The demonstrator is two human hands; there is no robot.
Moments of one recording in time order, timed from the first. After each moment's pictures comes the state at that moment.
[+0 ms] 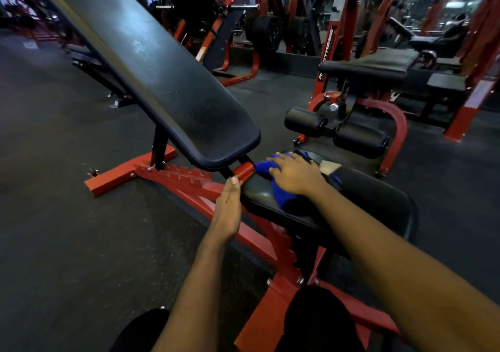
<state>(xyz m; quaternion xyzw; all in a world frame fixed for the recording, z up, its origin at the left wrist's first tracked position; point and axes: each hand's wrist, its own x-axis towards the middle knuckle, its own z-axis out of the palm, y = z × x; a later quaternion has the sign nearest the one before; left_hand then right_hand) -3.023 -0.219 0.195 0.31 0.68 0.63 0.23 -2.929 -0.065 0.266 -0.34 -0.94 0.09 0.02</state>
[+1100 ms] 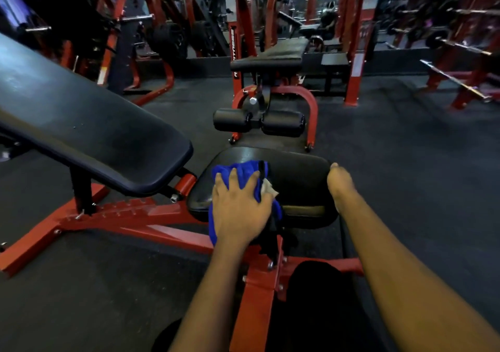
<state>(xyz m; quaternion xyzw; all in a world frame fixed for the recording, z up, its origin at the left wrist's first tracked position) -2.928 -0.183 0.239 0.58 0.79 0.20 -0.03 -2.747 -0.052 0.231 -0.68 -0.41 0.46 0.39</state>
